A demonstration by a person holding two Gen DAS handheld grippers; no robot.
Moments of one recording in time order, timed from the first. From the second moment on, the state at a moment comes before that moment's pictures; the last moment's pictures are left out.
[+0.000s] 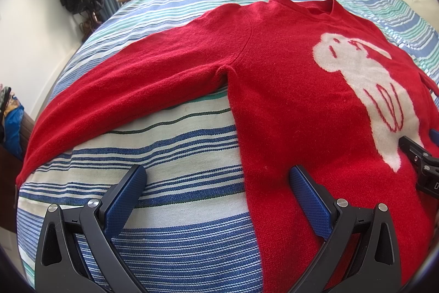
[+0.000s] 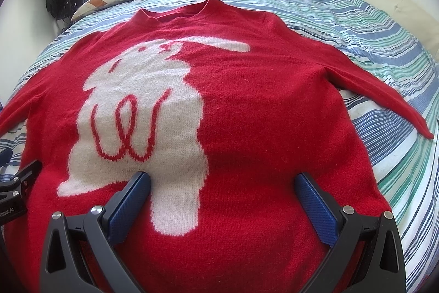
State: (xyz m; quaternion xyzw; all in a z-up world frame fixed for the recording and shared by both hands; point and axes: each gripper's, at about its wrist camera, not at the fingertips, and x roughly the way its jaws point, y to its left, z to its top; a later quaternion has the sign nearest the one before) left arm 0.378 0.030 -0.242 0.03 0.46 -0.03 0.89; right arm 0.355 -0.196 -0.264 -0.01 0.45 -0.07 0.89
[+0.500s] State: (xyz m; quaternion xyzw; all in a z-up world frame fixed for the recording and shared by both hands) left arm 0.378 0.030 -0.242 0.03 0.46 -0.03 0.89; right arm 0.353 -0.205 -0.267 0.02 0.44 -0.06 0.89
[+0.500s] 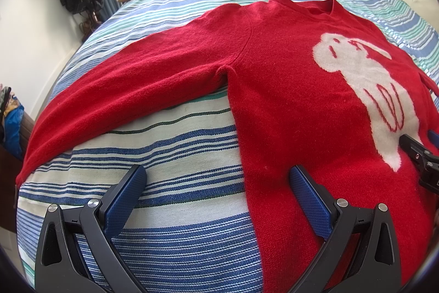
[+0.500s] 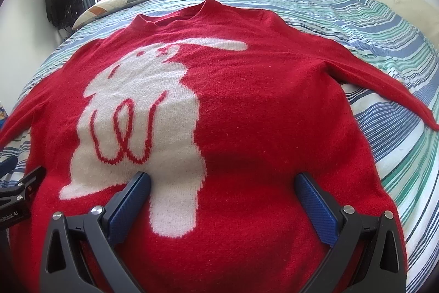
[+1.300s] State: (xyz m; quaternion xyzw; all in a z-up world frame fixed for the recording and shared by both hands) left arm 0.377 0.030 -0.242 0.03 0.46 -0.03 0.89; right arm 0.282 -0.263 -0.222 0.18 0.41 0.07 0.89
